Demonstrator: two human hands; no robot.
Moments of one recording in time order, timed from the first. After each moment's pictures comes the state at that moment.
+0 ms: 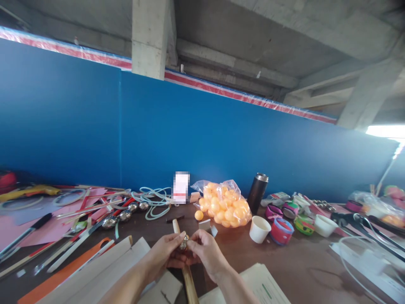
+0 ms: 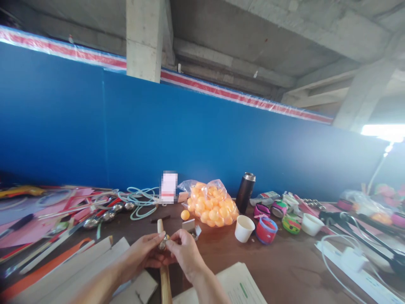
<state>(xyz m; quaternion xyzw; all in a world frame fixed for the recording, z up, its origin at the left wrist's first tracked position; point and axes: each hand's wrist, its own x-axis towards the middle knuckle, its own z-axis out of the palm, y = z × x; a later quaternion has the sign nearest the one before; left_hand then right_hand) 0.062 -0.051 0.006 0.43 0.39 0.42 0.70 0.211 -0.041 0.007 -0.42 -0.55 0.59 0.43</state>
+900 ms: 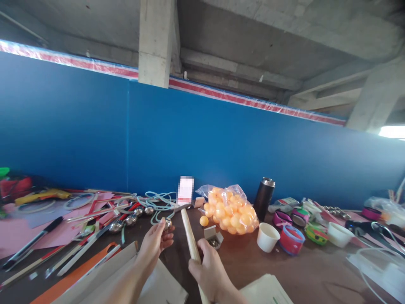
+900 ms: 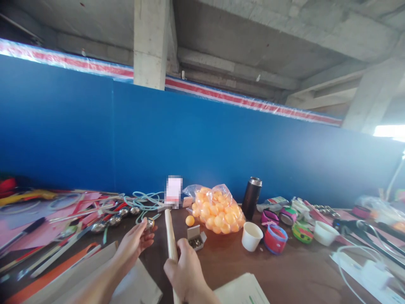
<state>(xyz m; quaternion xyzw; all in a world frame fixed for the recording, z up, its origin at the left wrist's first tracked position) 0.028 -0.017 0.000 0.25 0.46 0.66 0.54 0.208 -0.057 0.008 -0.52 -0.74 0.23 0.37</state>
